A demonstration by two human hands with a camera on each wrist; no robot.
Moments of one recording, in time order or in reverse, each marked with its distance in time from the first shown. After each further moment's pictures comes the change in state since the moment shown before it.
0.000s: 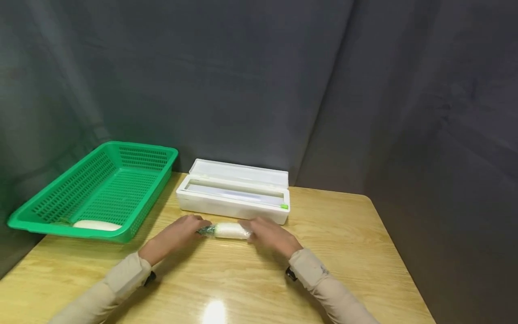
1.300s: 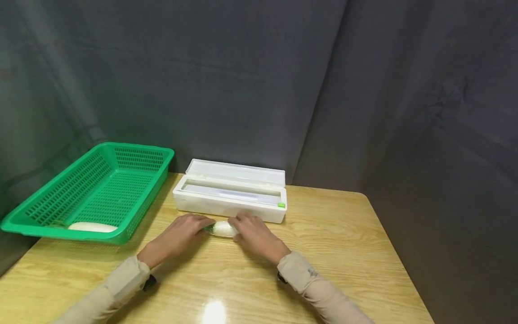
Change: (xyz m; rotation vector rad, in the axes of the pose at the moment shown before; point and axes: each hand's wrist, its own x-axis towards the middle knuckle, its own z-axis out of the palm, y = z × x) left_hand 0.002 0.006 0.012 0.050 0.117 0.028; right_hand 0.015 -0.019 0.022 -0.243 0.153 0.041
